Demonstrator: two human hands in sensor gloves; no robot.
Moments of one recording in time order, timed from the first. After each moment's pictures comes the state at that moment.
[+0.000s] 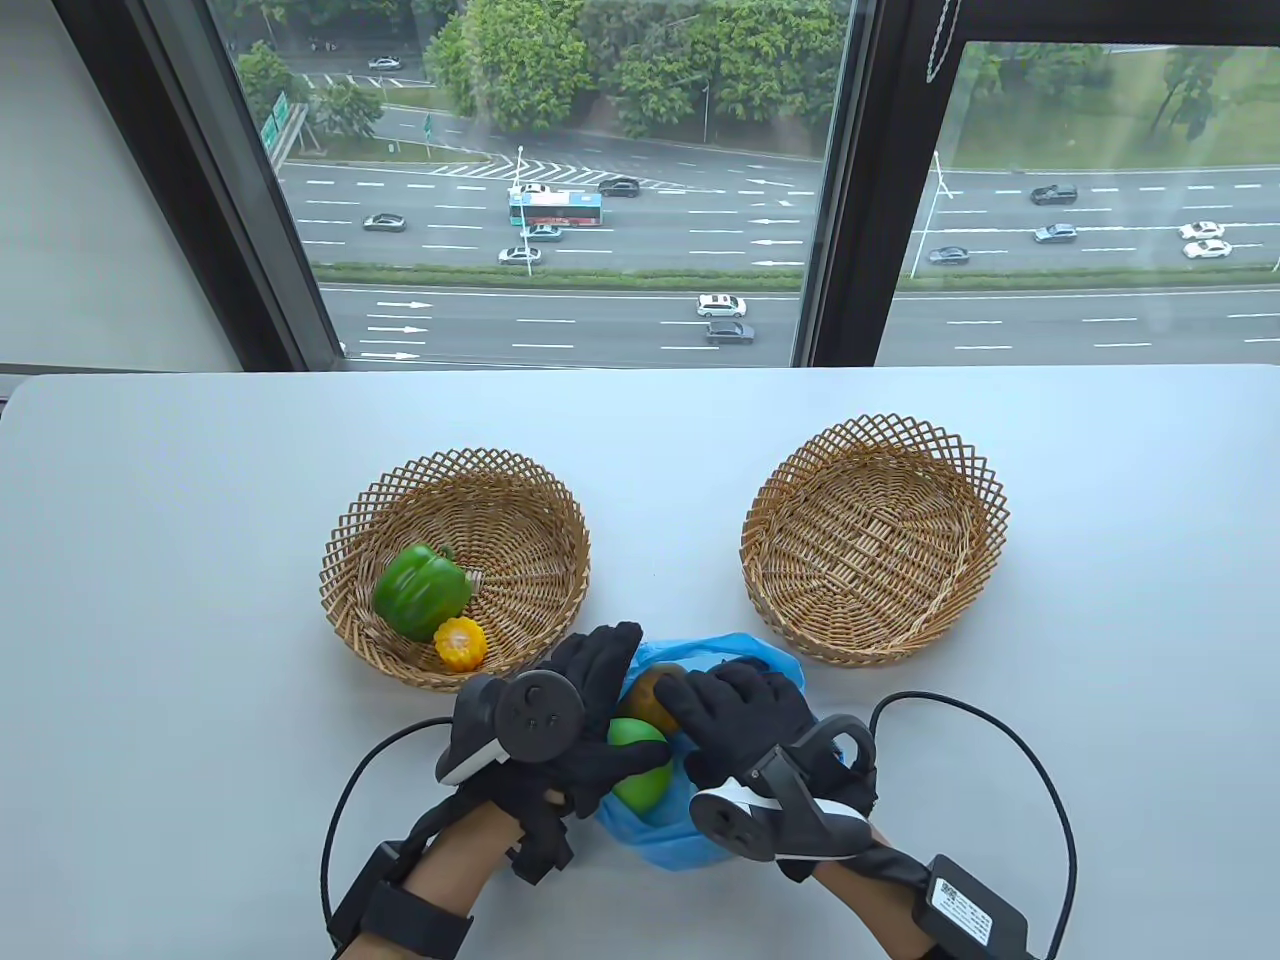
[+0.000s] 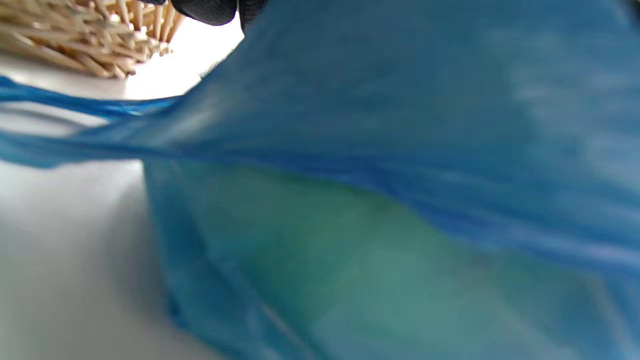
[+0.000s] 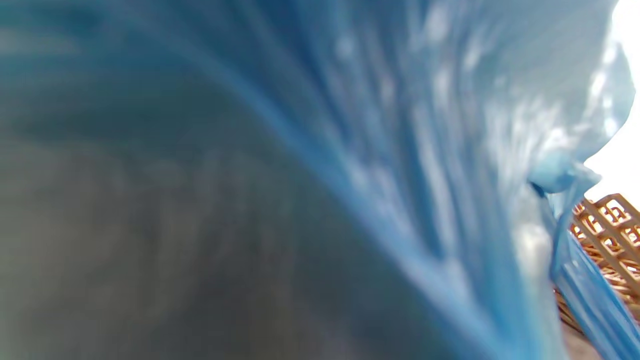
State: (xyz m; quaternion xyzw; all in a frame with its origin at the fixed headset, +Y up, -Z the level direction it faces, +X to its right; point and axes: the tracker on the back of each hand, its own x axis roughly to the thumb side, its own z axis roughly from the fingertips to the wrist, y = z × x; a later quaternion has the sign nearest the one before) left_hand -0.132 -0.741 -0.315 -0.08 -0.25 0.28 0.93; right_hand 0.065 -0.714 -0.260 -0.33 0.13 -0.94 0.05
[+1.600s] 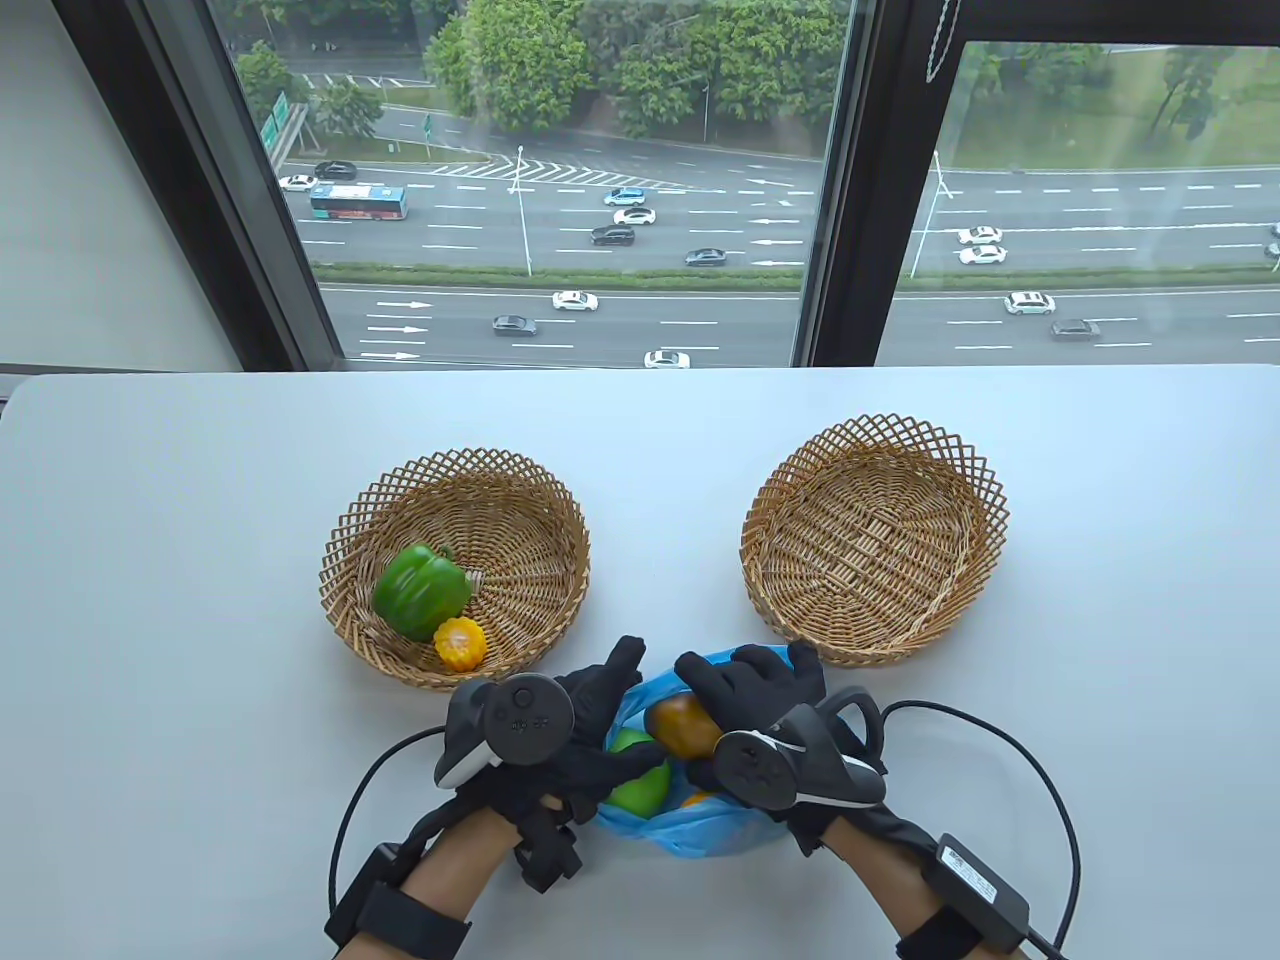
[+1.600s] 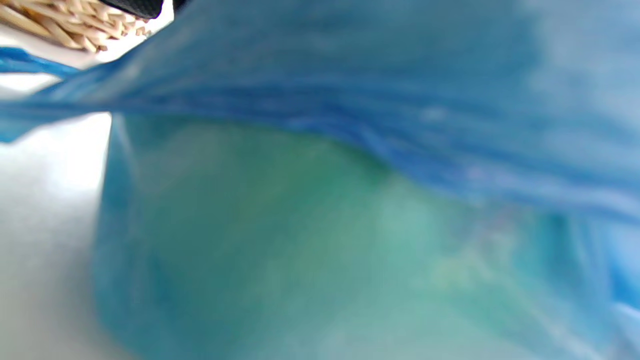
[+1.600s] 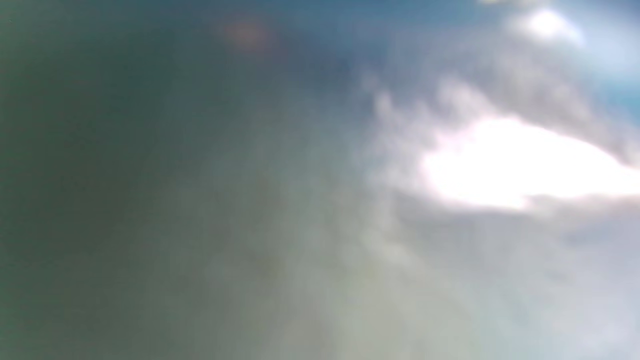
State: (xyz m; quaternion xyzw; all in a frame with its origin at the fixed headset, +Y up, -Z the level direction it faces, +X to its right) left_hand -0.135 -0.745 -0.308 -0.05 -0.27 0.30 0.91; right_hand 0.089 -0.721 -0.288 -0.30 0.09 -0.95 -0.04
